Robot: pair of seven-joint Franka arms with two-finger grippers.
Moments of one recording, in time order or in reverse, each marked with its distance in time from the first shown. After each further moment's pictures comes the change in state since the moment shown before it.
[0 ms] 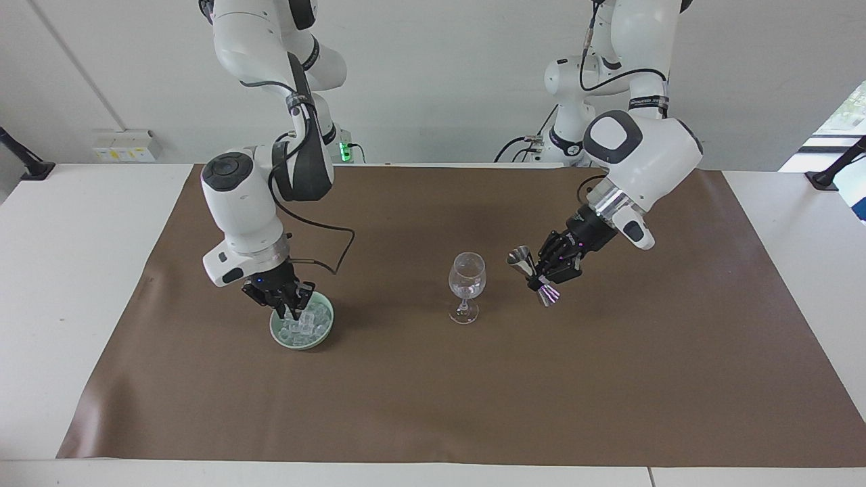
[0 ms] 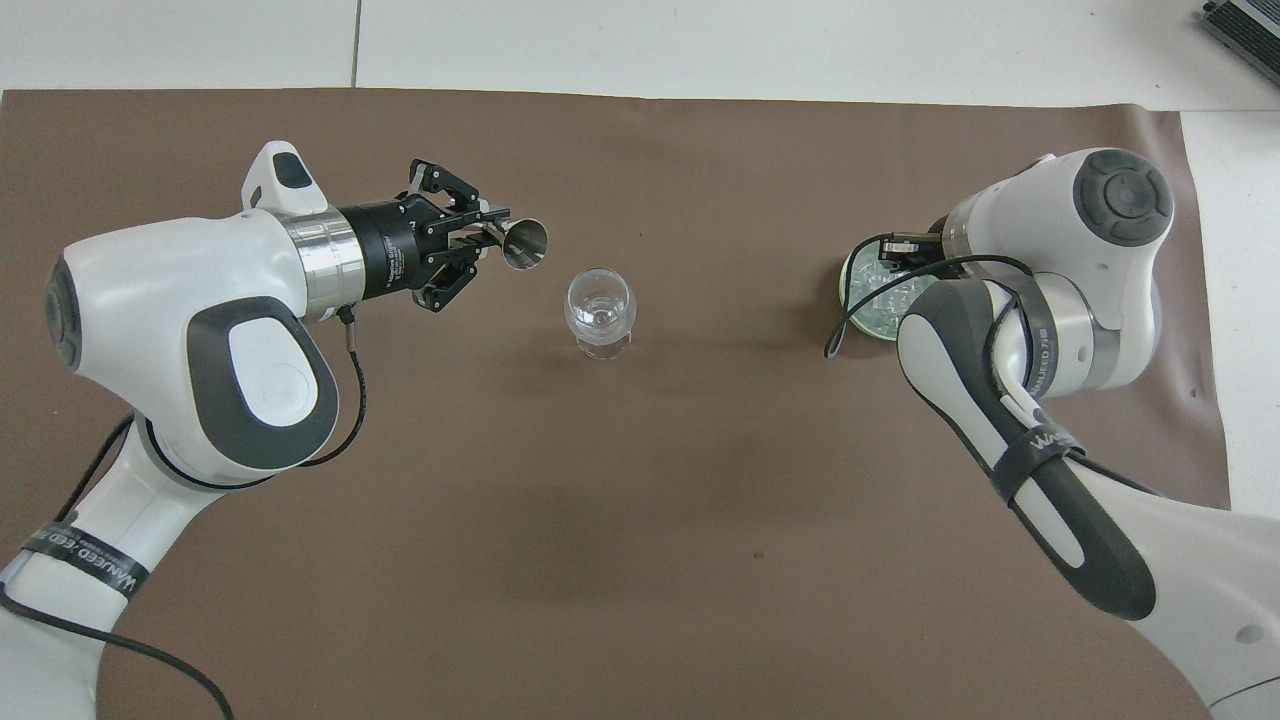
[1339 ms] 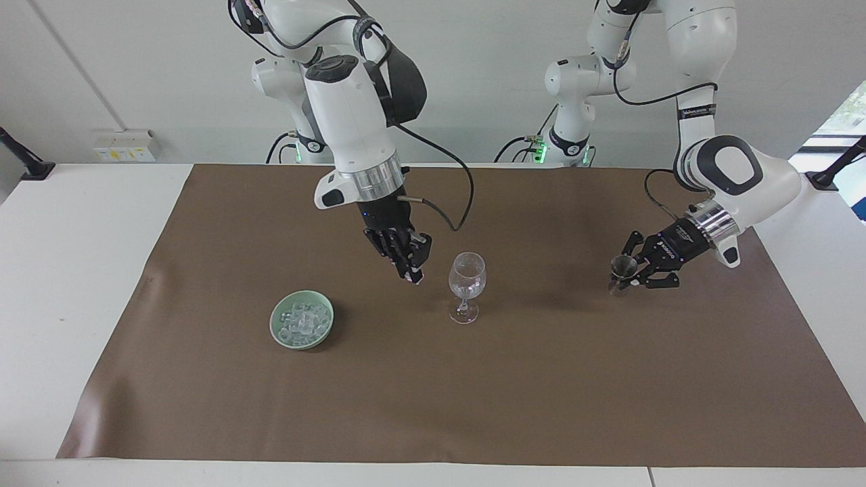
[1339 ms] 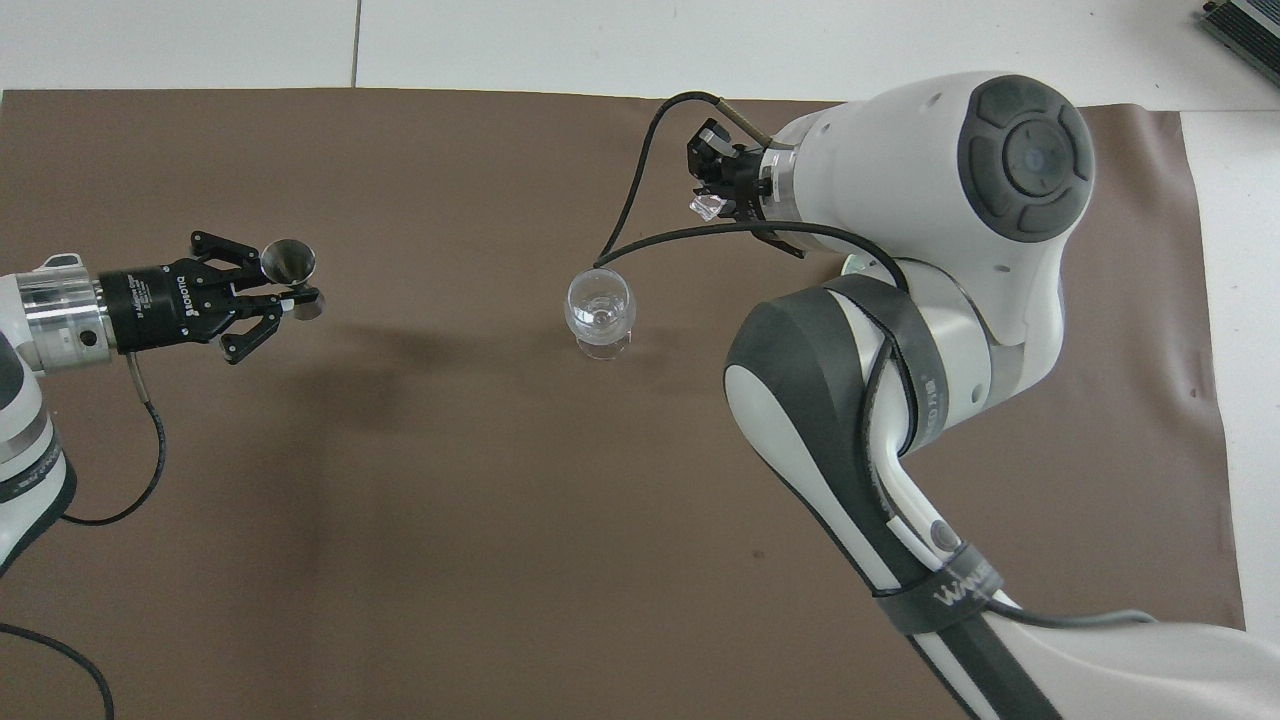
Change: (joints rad) left arm 0.058 0.007 0.403 -0.138 -0.373 -0.367 0.012; right arm 0.254 -0.010 0.062 0.224 0.110 0.041 0.851
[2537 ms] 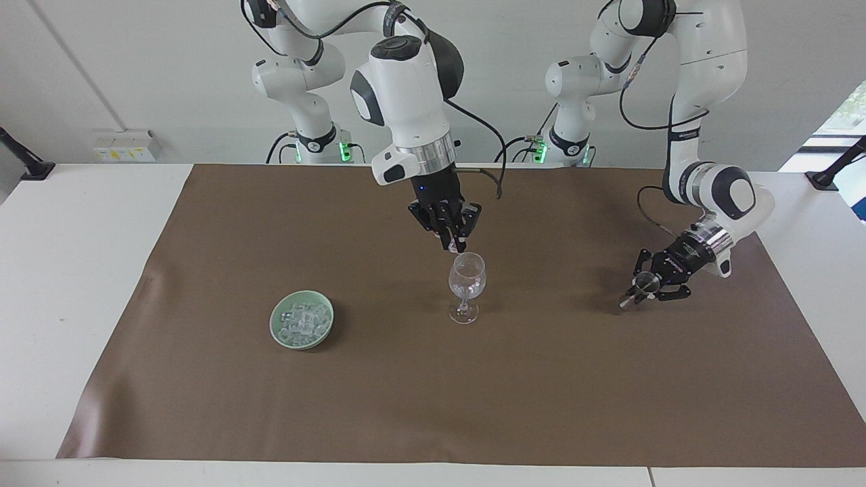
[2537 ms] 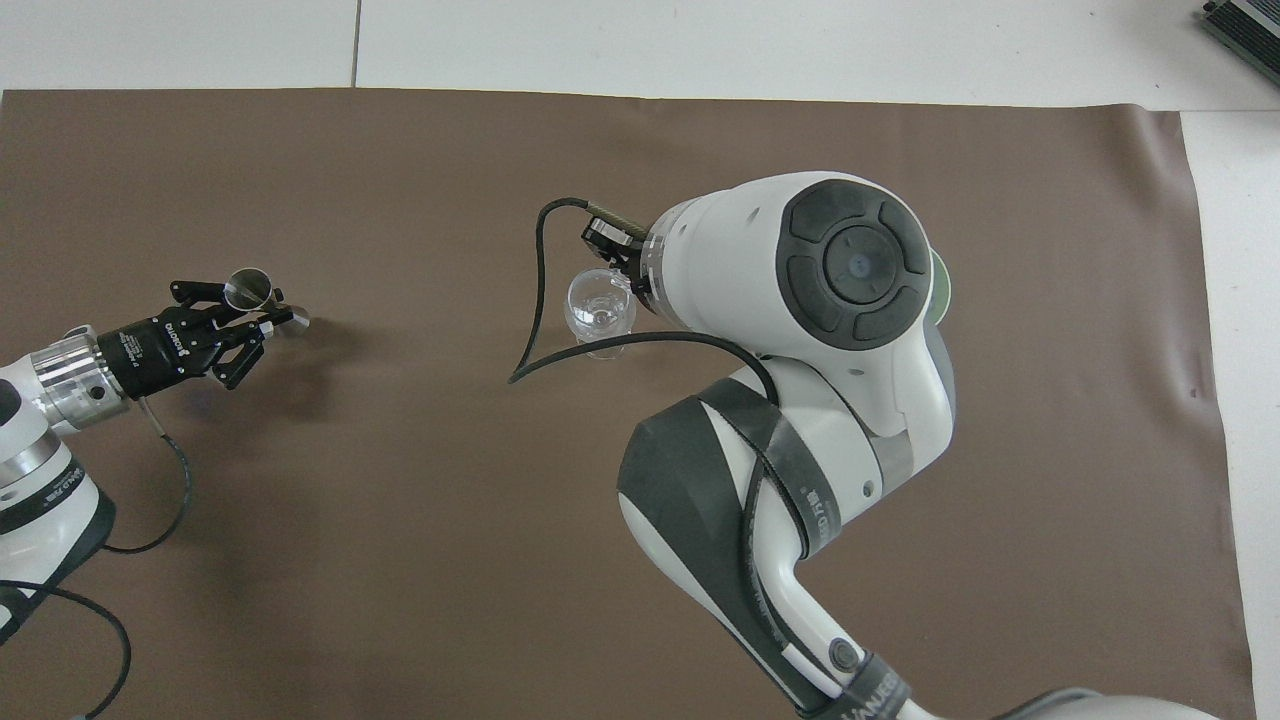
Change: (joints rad) left arm 0.062 0.148 0.078 -0.090 -0.306 -0.092 0.307; right arm 0.089 -0.046 0.039 -0.060 -0.051 -0.066 -0.056
